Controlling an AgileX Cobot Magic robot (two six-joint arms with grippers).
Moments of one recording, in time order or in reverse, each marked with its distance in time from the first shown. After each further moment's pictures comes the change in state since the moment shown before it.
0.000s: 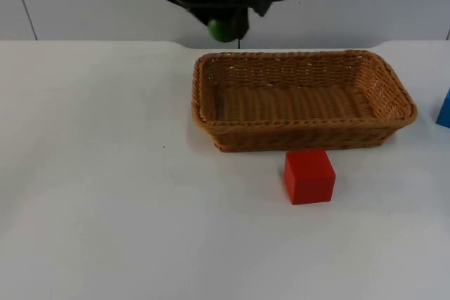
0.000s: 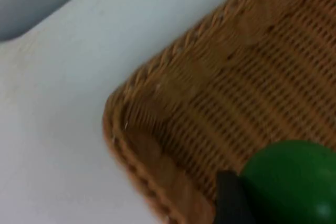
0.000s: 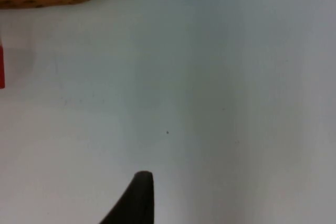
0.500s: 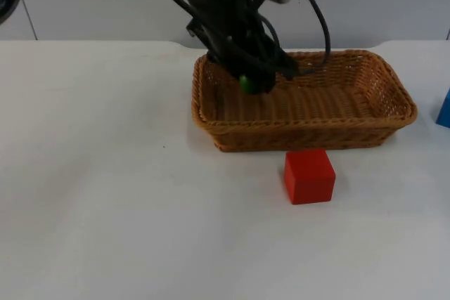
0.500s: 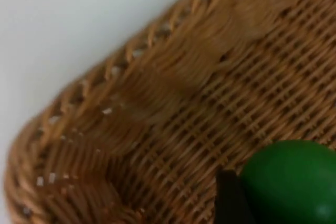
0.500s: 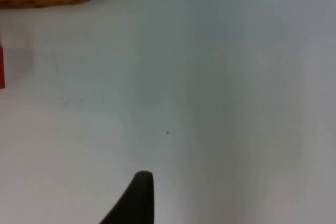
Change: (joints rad) right arm 0.000 0.000 0.000 0.000 -0.002 0.000; left arm -0.031 0.270 -0.172 -0.004 -0.032 0.000
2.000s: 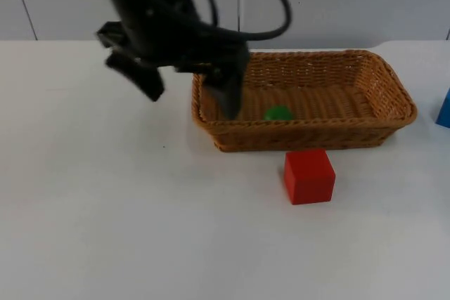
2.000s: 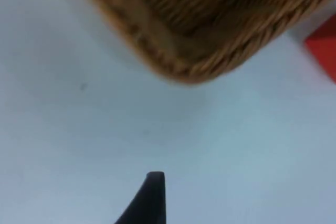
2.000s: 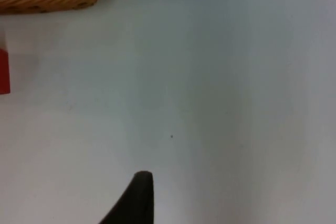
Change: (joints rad) right arm 0.000 0.000 0.000 0.020 -0.008 -0.002; left arm 0.036 -0.530 0.602 -0.075 0.163 -0.128
